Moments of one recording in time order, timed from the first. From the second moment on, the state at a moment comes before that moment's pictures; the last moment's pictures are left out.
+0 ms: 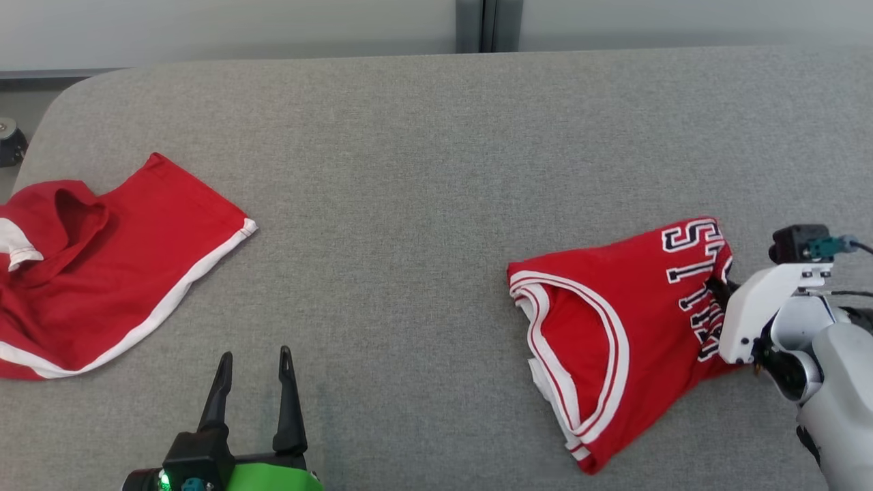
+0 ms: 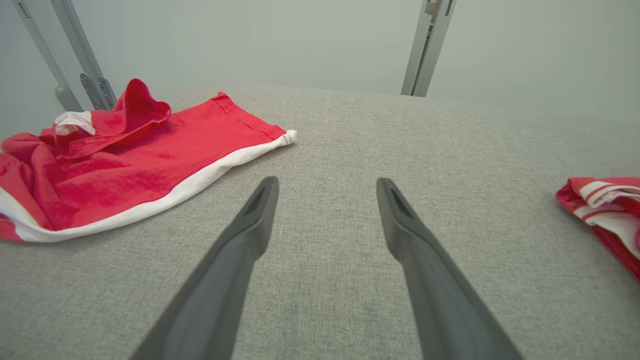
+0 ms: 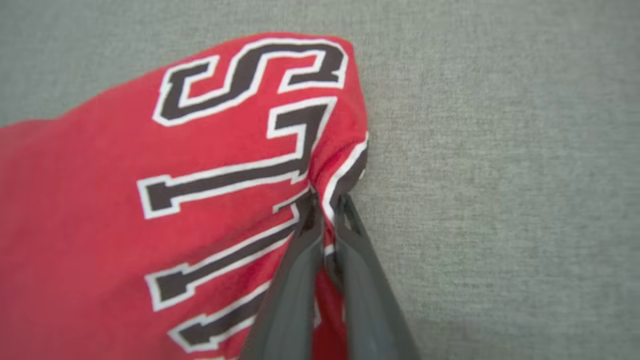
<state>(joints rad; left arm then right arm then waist) 0.09 0.05 -0.18 0.08 -0.21 0.11 -0.26 -0.44 -0.36 0.17 0.64 0.50 0.13 0.33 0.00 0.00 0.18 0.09</state>
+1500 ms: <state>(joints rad) 0.03 0.05 -0.12 0.03 -0.19 0.09 -0.26 -0.53 -0.33 -0.36 0.38 -0.04 0.13 -0.26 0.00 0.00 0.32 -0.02</state>
